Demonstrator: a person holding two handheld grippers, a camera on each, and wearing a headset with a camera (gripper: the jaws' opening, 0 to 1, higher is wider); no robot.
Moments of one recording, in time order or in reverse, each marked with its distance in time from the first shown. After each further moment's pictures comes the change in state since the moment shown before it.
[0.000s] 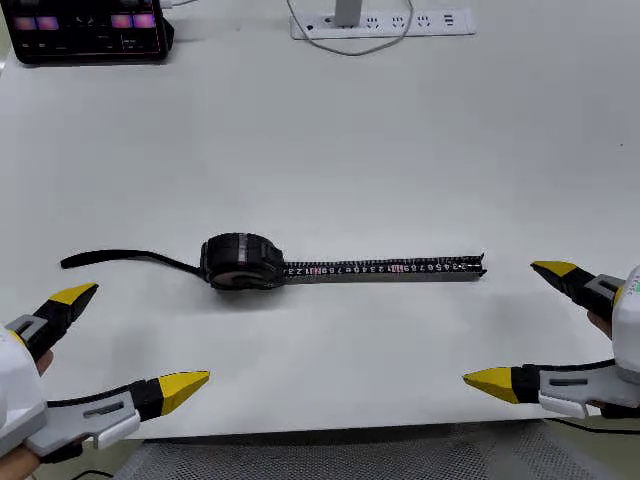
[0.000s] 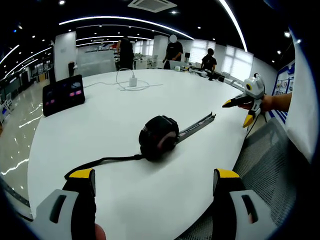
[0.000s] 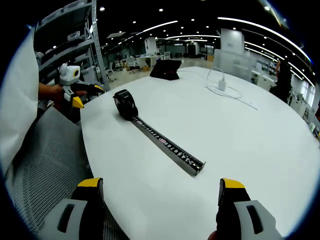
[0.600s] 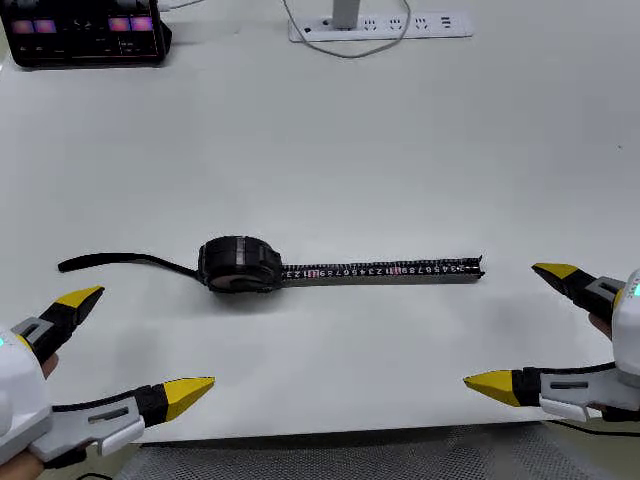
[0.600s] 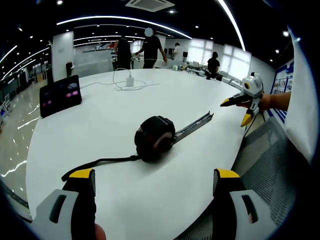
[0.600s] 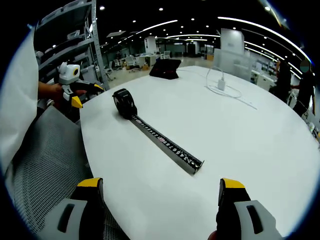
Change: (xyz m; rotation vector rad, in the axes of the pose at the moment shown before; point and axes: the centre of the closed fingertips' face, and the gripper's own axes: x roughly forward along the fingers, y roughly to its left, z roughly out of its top) left arm 0.003 -0.007 0.001 0.013 0.008 -0.015; right arm -0.001 -0.002 -0.004 -0.002 0.009 -0.006
